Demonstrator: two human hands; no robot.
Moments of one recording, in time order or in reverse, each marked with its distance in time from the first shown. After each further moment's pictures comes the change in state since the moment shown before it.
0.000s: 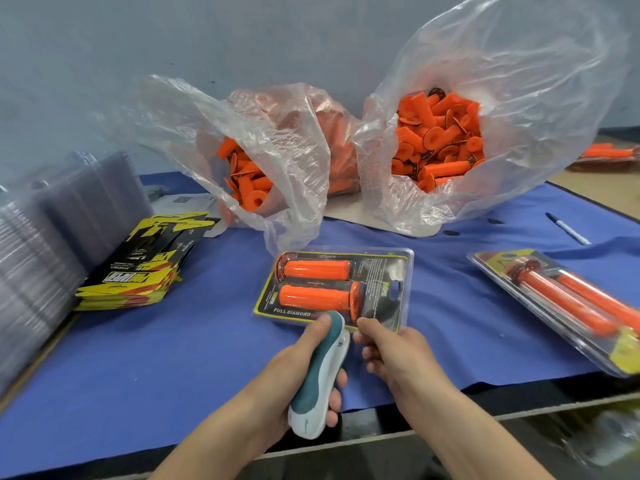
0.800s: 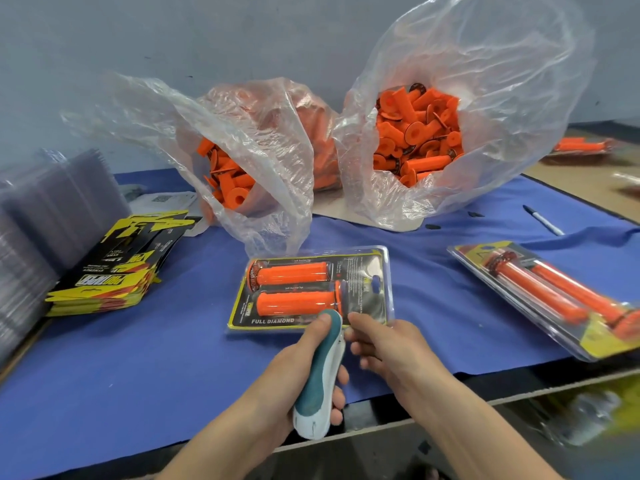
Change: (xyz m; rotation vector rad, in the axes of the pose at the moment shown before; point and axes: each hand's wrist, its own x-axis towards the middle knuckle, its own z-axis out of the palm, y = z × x) left_hand 0.006 -0.006 0.020 0.000 -0.007 0.040; right_hand 0.001 -0.006 -0.019 -0.009 -0.099 0.027
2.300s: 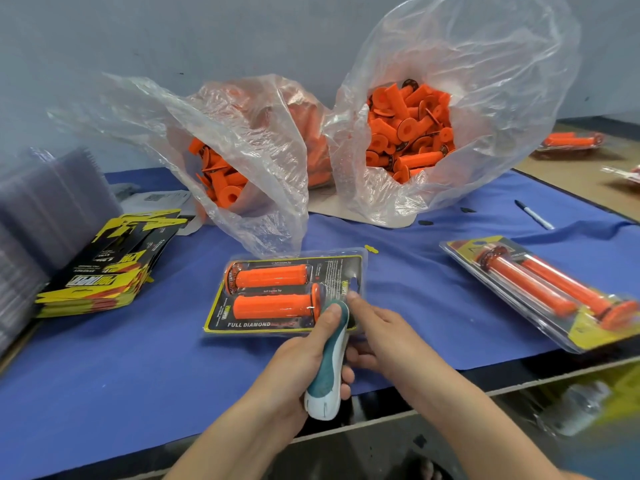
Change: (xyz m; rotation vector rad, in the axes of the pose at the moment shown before) left_hand 0.009 0.003 0.021 -0.050 0.062 0.051; right_hand -0.002 -0.004 -0.008 -0.209 -0.170 -0.039
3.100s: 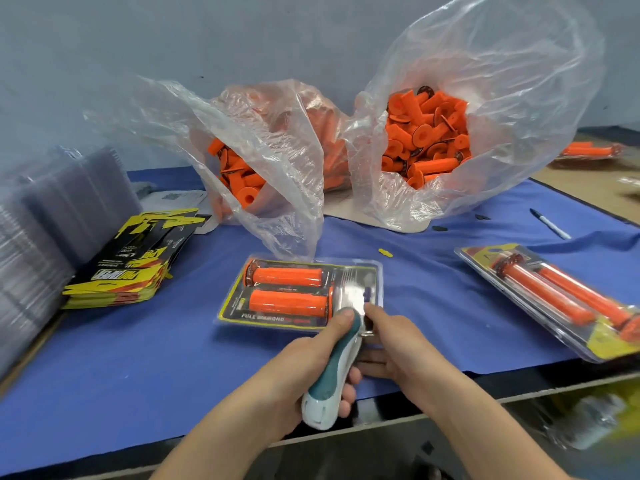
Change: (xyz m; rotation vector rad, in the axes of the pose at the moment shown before) left_hand -0.016 0.012 -0.017 0.089 -0.074 -0.127; right_hand 0.007 -0.001 0.011 0.161 0.017 0.146
